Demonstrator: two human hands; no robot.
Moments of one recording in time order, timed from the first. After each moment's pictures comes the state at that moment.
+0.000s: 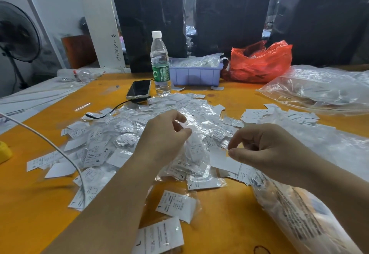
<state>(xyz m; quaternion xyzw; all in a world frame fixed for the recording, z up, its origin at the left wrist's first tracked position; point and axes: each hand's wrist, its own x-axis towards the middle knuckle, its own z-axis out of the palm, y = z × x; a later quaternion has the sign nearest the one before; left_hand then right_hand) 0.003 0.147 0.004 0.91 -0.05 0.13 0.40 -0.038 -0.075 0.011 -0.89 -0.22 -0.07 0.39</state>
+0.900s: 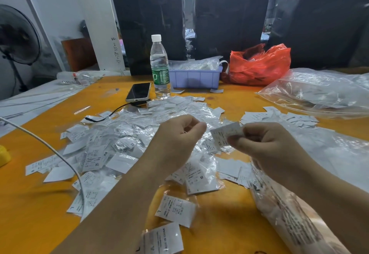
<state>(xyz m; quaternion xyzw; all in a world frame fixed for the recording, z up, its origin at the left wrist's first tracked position) -0.006 0.136 0.010 0.87 -0.14 0.08 0.48 -0.037 -0.062 0.009 -0.82 -0.15 -0.10 0.54</state>
